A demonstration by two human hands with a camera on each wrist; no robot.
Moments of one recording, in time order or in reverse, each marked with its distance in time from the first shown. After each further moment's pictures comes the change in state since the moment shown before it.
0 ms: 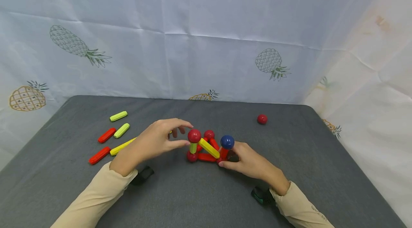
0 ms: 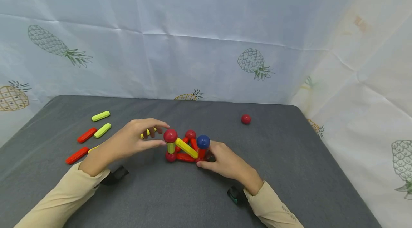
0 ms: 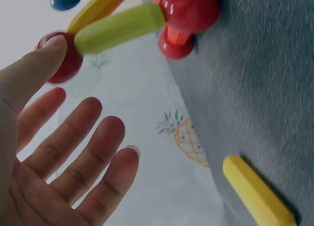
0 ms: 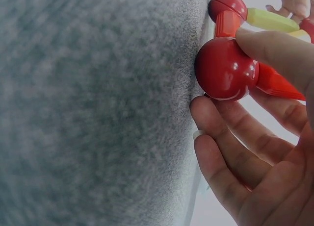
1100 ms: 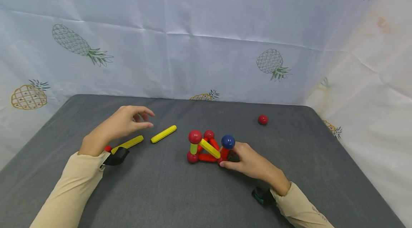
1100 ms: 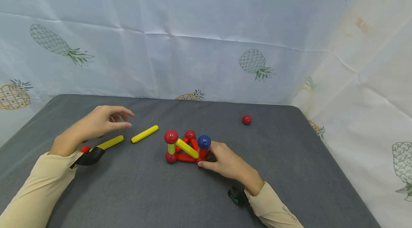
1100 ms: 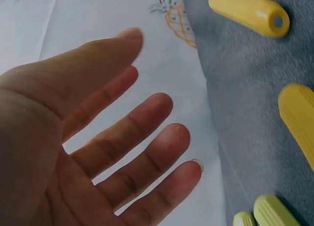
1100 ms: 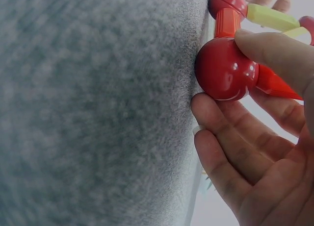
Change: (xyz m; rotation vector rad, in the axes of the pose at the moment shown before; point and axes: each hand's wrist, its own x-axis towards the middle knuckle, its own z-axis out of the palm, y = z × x) left_hand -0.023 -0.061 -0.067 0.058 -0.130 -0.369; right_hand 0.000 -0.002 -0.001 -0.005 0.009 -0.015
